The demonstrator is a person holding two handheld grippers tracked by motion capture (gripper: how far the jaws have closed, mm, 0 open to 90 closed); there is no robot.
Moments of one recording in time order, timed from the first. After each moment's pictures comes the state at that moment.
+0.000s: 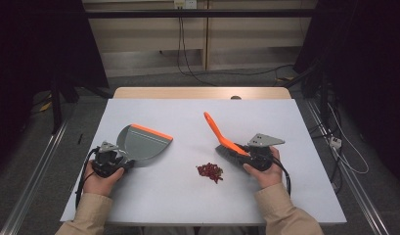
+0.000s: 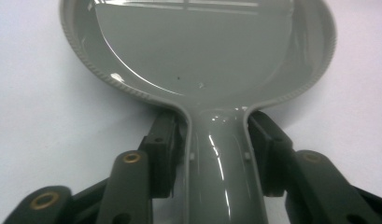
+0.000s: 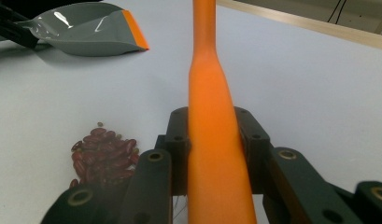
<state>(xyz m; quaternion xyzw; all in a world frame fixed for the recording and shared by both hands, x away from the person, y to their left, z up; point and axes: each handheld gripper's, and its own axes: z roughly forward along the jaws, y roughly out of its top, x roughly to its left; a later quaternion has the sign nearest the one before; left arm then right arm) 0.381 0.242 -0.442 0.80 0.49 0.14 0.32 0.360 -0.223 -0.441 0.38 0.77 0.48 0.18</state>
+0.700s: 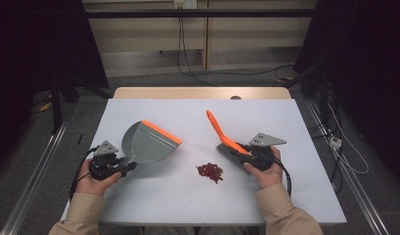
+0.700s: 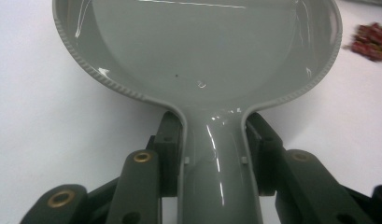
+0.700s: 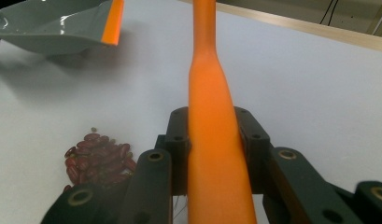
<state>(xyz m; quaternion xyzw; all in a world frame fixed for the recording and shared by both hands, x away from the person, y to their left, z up) 0.361 0.242 -0.414 0.83 0.39 0.12 0.37 0.360 -0.226 -0.442 0.39 0.76 0.49 0.19</state>
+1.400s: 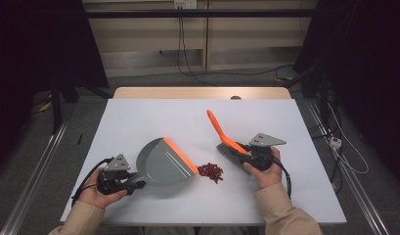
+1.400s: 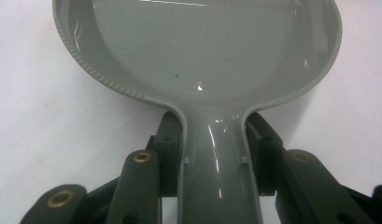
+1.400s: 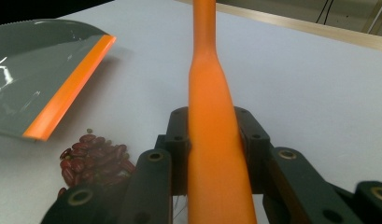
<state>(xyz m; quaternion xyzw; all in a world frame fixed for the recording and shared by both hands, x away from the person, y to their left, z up) 0.330 0.217 -0.416 0.89 0.29 0.06 0.35 0.361 -0.225 -0.443 0.39 0.76 0.49 0.19</state>
